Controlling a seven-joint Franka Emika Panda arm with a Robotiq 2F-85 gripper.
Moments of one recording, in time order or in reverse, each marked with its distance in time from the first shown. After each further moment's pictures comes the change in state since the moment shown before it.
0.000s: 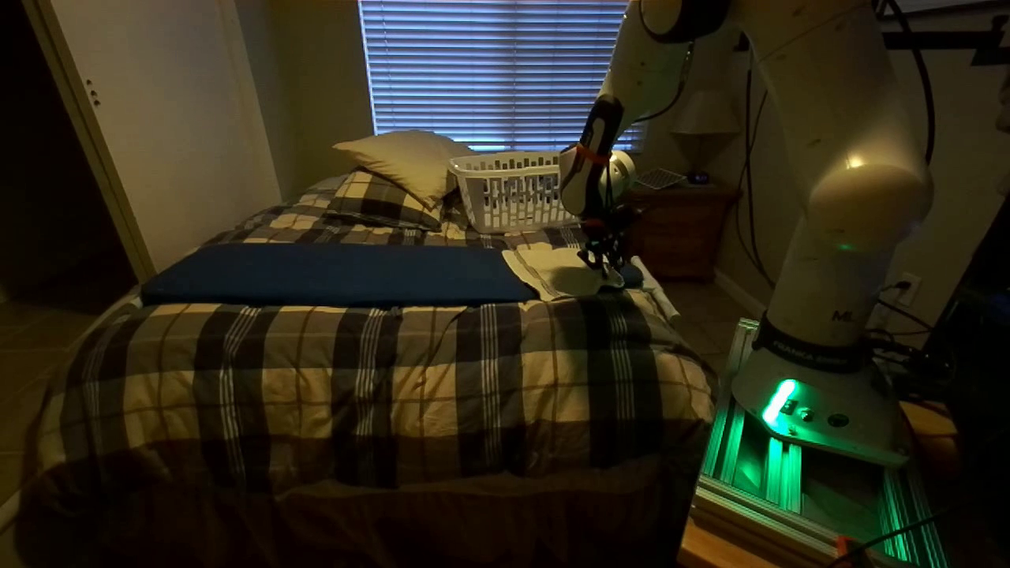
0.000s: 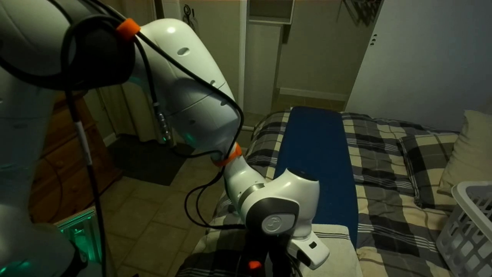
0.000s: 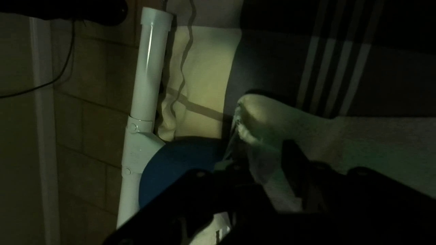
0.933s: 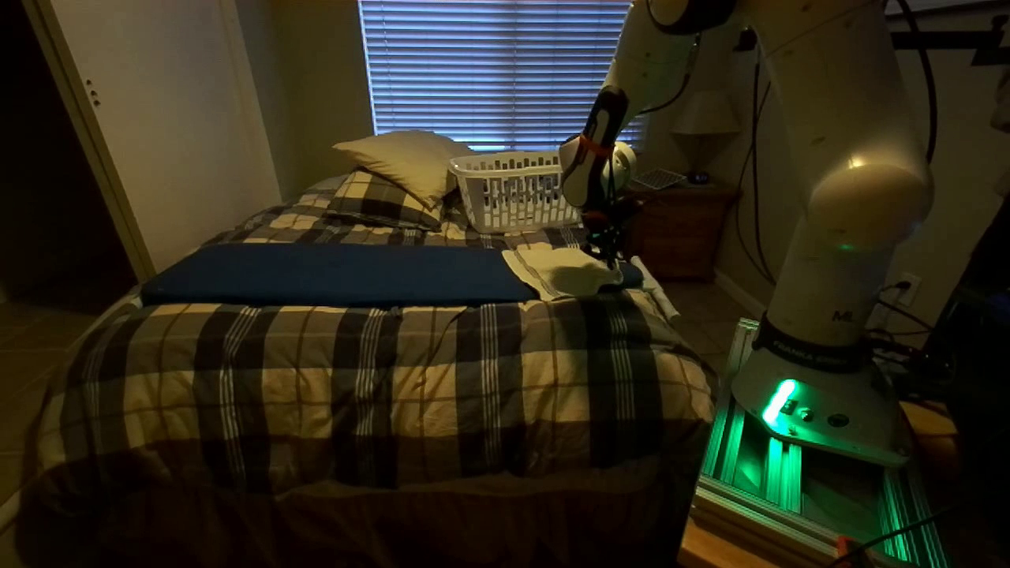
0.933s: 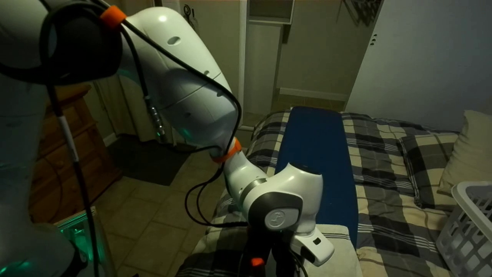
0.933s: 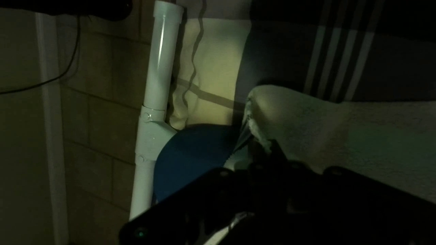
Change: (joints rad) arm 0.007 -0.037 -0.017 0.003 -0.039 -0.030 0.017
